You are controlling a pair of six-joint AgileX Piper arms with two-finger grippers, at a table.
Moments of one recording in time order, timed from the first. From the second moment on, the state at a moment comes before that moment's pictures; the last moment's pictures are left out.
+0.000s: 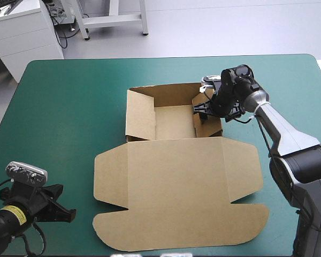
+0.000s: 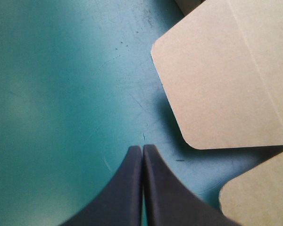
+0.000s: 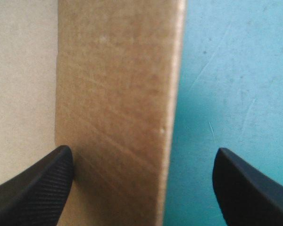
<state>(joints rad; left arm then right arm) -0.46 0.51 -0.70 0.12 1.04 -0.16 0.33 1.98 -1.78 0.06 1.16 0.14</state>
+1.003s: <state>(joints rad) -0.46 0.50 -0.68 0.12 0.98 -0.15 -0.05 1.90 -2.02 0.08 1.24 0.01</state>
